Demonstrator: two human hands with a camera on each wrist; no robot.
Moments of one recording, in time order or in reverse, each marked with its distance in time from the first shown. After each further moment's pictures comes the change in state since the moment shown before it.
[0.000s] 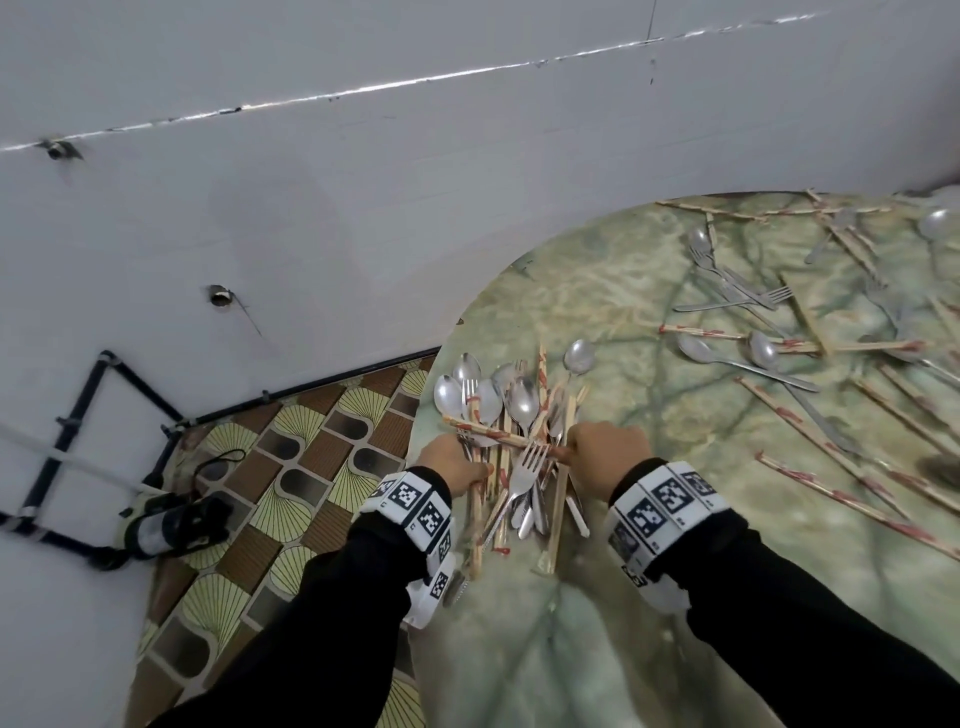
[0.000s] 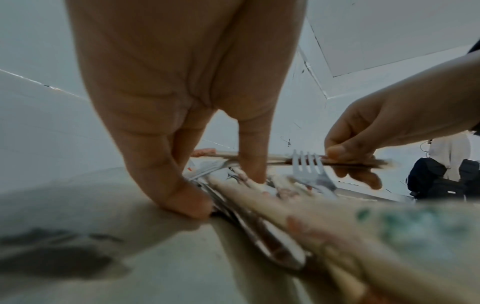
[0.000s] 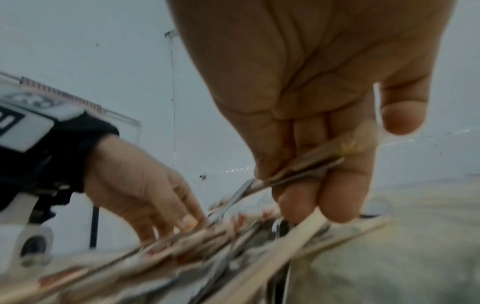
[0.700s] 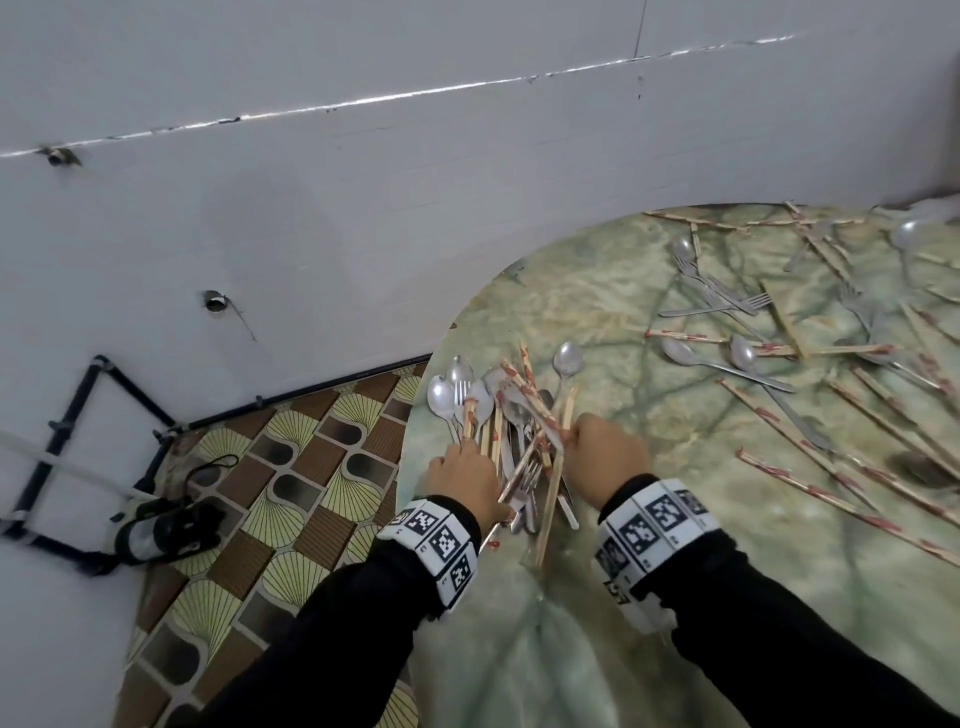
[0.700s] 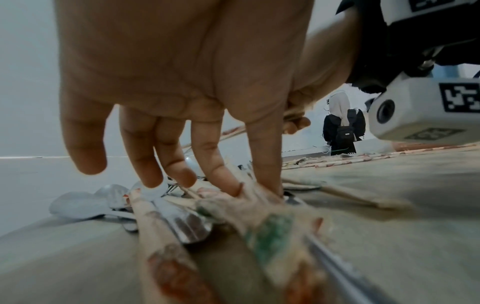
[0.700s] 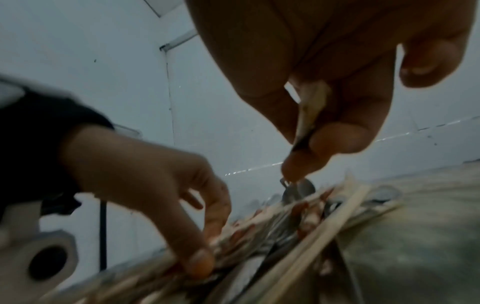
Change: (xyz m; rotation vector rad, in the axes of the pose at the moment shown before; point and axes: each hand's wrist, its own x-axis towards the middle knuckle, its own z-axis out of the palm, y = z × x) left_hand -0.029 0.003 0.031 0.798 0.131 0.274; right_hand -0.022 0.001 0.000 0.175 0.202 0.101
